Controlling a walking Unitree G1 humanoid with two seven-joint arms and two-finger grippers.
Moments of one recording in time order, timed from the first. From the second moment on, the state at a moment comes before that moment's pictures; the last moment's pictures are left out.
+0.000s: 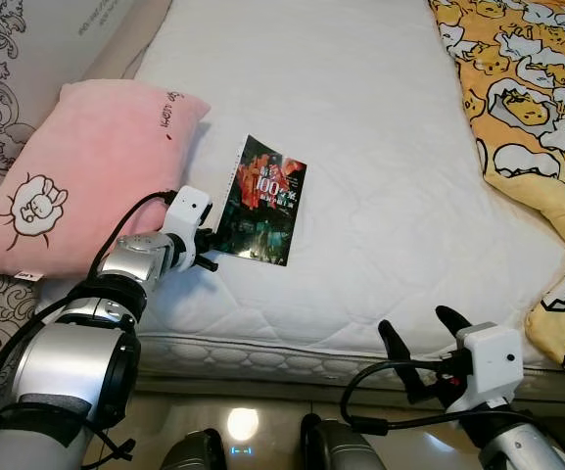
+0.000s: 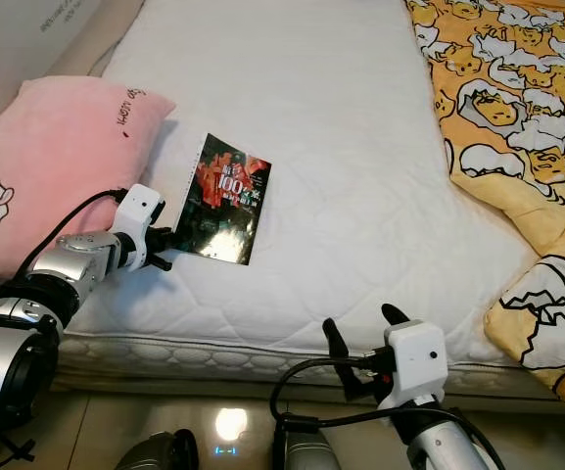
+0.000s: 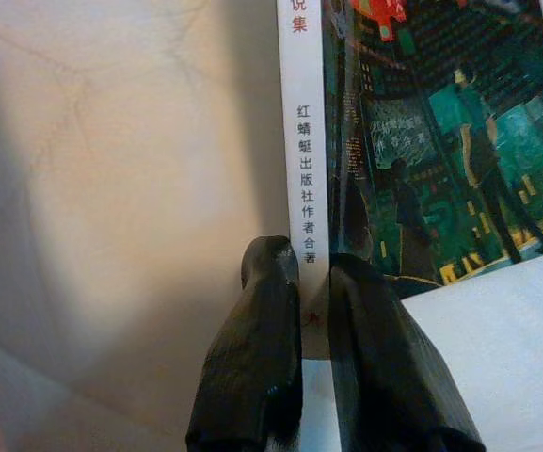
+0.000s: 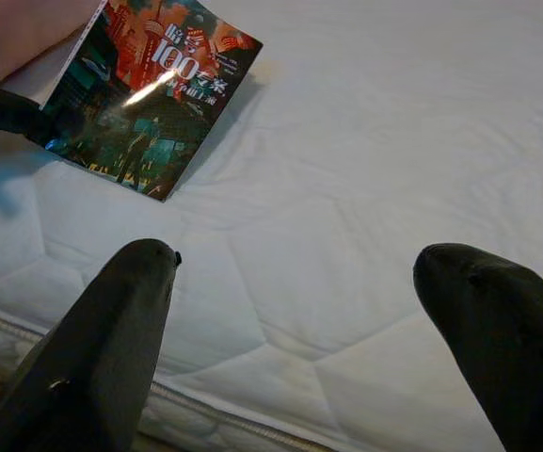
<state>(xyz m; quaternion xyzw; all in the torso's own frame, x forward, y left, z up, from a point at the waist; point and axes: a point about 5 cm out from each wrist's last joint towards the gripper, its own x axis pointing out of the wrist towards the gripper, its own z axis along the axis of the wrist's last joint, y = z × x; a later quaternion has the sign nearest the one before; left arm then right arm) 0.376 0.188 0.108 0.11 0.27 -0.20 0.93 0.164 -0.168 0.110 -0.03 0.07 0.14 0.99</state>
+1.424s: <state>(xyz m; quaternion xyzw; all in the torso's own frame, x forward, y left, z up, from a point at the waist) 0.311 0.087 0.086 0.10 0.18 -0.26 0.94 0.198 -0.154 0.094 0.00 0.06 0.14 0.99</state>
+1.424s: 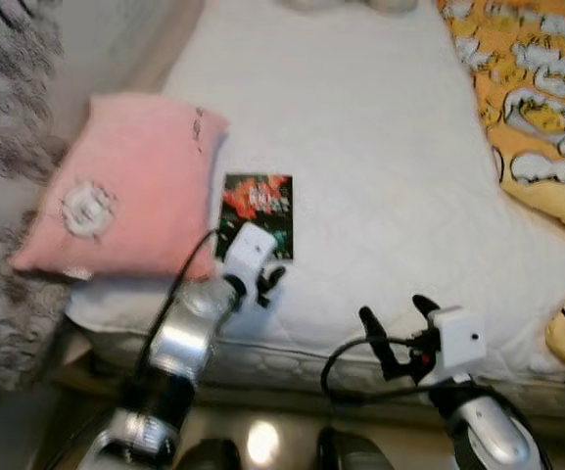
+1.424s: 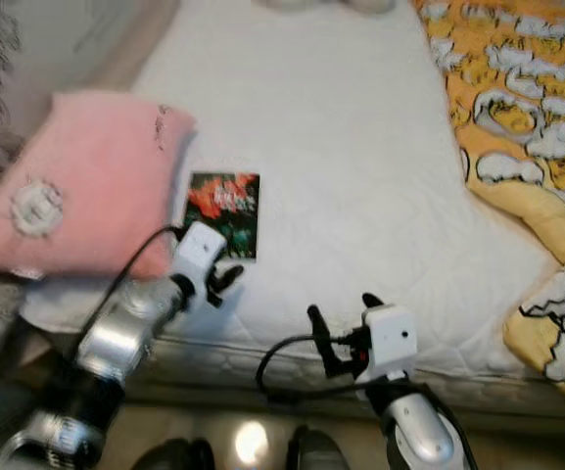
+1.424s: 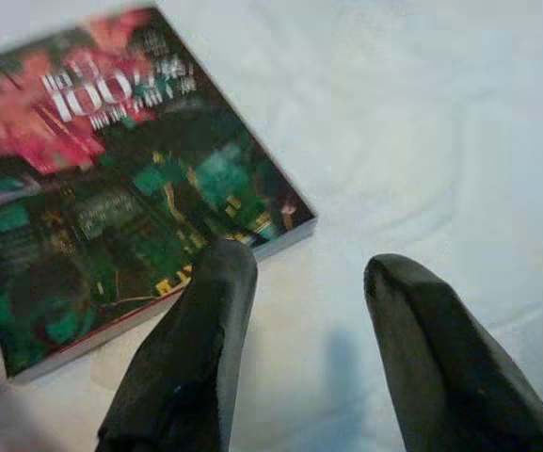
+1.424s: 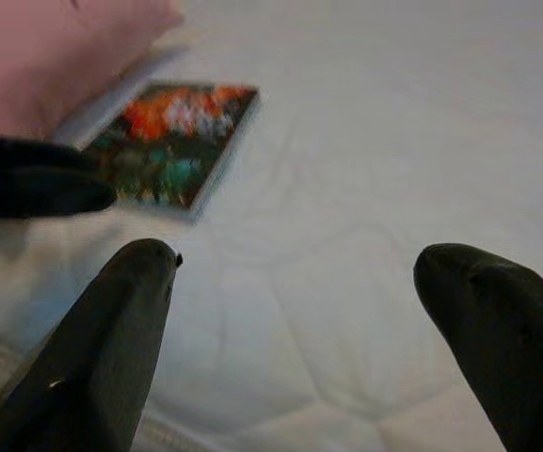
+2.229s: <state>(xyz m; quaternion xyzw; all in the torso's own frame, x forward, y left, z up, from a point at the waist) 0.294 0.164 0.096 0.05 0.04 -0.01 1.00 0.233 -0.183 0.098 -0.04 -0.01 -0.01 1.00</state>
